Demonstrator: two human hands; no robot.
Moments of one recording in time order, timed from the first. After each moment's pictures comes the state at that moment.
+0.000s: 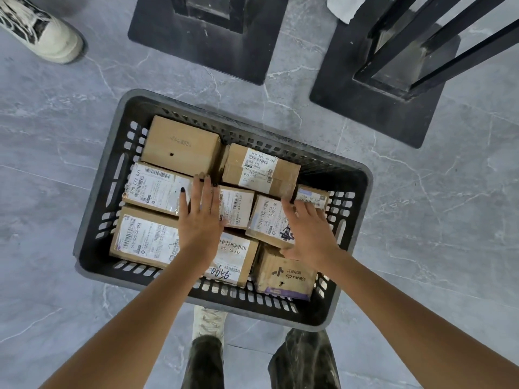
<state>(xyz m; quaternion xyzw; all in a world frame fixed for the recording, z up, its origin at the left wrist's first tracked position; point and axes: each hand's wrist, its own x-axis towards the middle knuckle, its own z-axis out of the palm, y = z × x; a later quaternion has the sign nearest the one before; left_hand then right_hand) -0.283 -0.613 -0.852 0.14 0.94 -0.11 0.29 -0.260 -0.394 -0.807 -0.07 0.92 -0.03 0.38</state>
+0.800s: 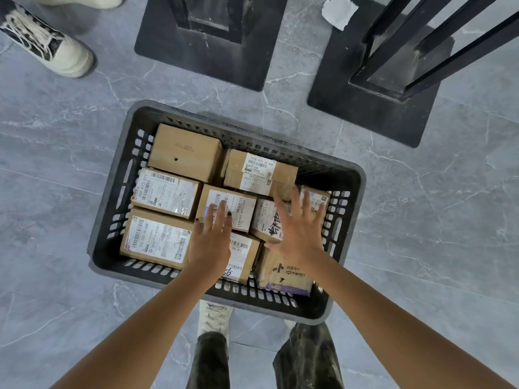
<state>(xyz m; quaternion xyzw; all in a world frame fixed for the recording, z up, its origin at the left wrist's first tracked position) -0.256 -0.604 -0.823 0.18 0.90 -0.07 0.40 -0.251 -0.415 -0.812 -0.01 0.94 -0.04 0.34</state>
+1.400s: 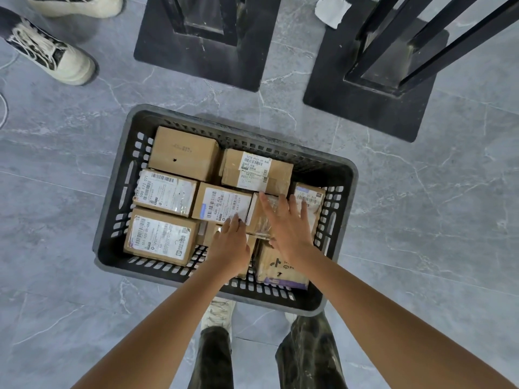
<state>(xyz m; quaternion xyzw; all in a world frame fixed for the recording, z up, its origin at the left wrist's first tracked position) -0.250 -0.565 -0.803 0.11 0.88 0.07 0.47 -0.245 -0.420 -0.809 -0.04 0.94 -0.04 0.32</state>
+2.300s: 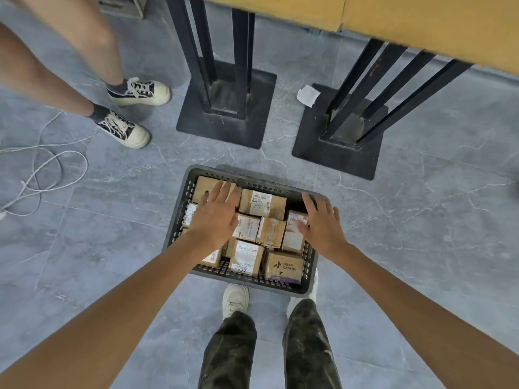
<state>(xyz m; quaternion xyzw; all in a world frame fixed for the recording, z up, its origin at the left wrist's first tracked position) -0.327 -0.623 -0.528 0.21 0.95 0.07 0.24 -0.262 -0.387 -0.568 0.09 0.96 -0.14 0.24</state>
